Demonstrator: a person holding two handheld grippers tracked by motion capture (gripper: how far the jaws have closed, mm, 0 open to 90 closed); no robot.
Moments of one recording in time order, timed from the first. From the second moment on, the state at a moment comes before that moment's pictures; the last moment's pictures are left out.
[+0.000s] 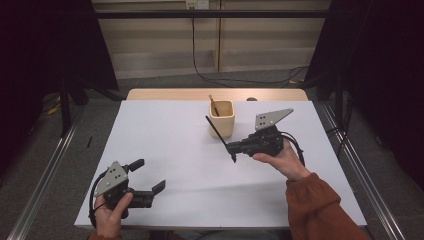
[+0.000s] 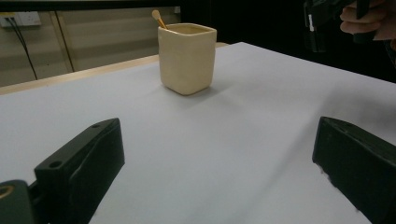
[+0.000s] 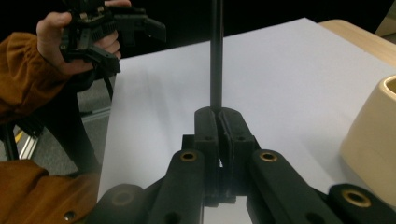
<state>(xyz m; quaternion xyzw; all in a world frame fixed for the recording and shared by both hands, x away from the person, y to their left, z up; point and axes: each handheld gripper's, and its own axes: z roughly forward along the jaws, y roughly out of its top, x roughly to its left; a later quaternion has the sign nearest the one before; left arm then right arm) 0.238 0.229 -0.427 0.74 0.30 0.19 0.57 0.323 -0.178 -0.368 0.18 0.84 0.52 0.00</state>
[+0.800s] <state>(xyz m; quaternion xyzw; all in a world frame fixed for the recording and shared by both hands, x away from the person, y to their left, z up) 0.234 0.232 -0.426 0.75 0.29 0.19 0.56 0.320 -0.154 -0.363 0.11 0.96 0.27 0.01</state>
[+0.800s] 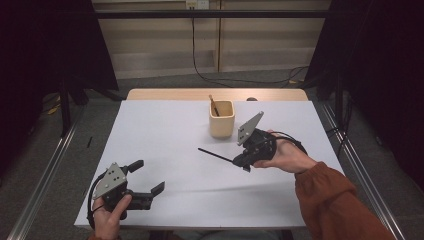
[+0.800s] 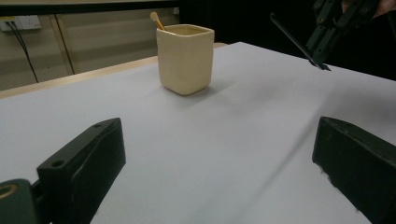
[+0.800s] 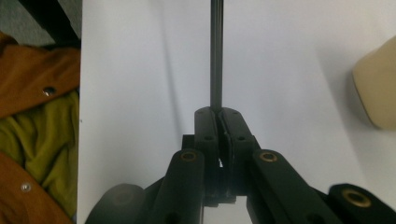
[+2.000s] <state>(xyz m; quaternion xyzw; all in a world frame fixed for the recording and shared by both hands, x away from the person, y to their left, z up) 0.234 0.238 -0.402 0.72 0.29 0.20 0.59 0.321 -0.146 -0.383 0.09 0.99 0.13 -0.02</state>
